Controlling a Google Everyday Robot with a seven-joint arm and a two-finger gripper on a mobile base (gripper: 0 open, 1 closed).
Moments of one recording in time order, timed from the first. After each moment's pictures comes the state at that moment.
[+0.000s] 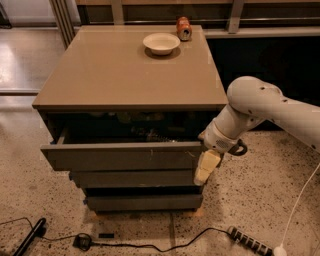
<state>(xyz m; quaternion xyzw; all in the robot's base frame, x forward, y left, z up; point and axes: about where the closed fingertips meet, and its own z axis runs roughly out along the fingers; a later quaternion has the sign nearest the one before) 0.534 -0.128 0.673 -0.60 0.77 0.17 0.12</state>
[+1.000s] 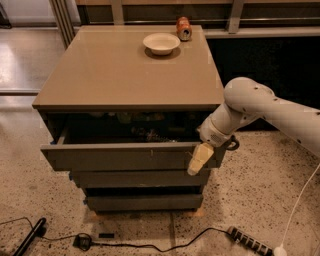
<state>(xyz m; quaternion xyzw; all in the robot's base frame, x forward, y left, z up) 0.578 -0.124 0.655 -0.58 0.78 0.18 0.15</state>
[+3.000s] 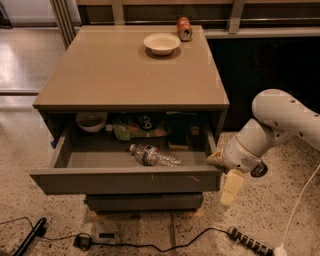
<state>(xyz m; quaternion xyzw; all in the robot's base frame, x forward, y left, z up) 0.450 -0.163 0.670 -0.62 0.74 0.27 0.08</state>
